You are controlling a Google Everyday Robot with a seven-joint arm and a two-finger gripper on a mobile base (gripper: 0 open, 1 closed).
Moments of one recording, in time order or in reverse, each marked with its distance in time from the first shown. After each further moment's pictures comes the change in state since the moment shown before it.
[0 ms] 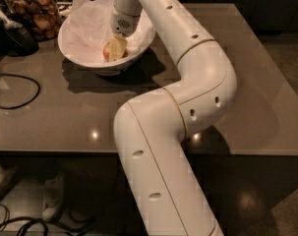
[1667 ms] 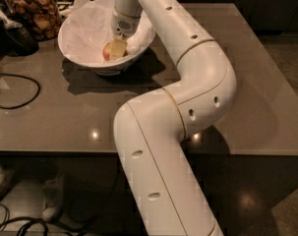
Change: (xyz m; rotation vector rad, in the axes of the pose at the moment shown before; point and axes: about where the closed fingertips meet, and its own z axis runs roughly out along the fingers) arm 0.005 -0.002 0.002 0.004 0.005 0.013
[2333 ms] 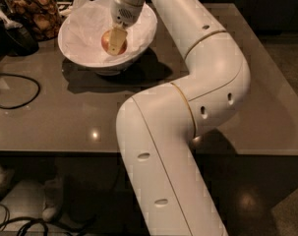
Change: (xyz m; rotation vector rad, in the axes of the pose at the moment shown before) arm -0.015 0.000 -0.038 0.070 -0.057 -0.002
